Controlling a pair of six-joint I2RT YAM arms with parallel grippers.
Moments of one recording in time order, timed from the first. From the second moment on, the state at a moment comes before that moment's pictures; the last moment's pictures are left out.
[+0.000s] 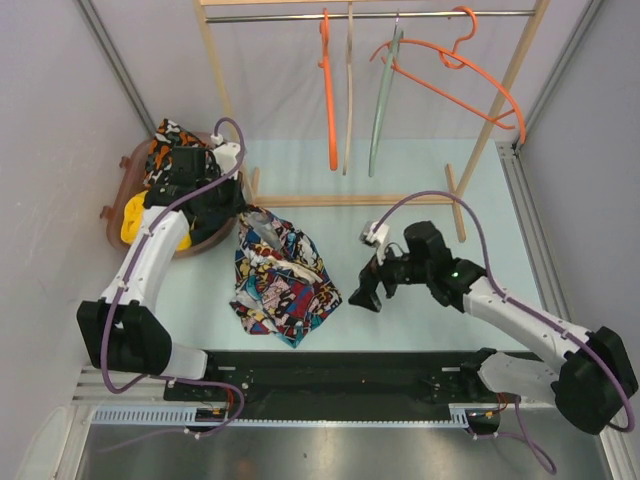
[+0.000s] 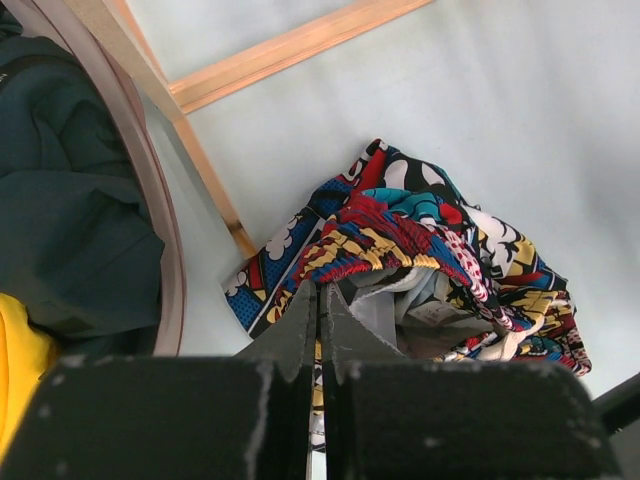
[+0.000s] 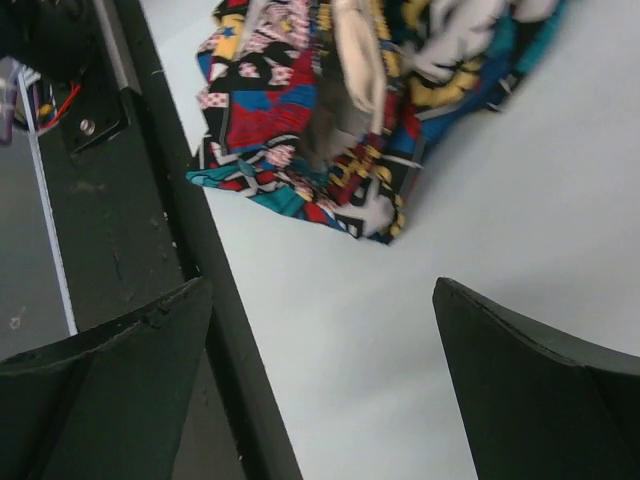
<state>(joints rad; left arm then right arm) -0.10 1.41 1.32 -0.69 0.36 0.15 0.58 1.10 0.73 -0.22 -0.60 -0.05</state>
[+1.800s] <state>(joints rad) -0.01 1.41 1.36 -0.72 0.41 0.15 0.92 1.69 0.81 0.20 -0.48 -0.21</state>
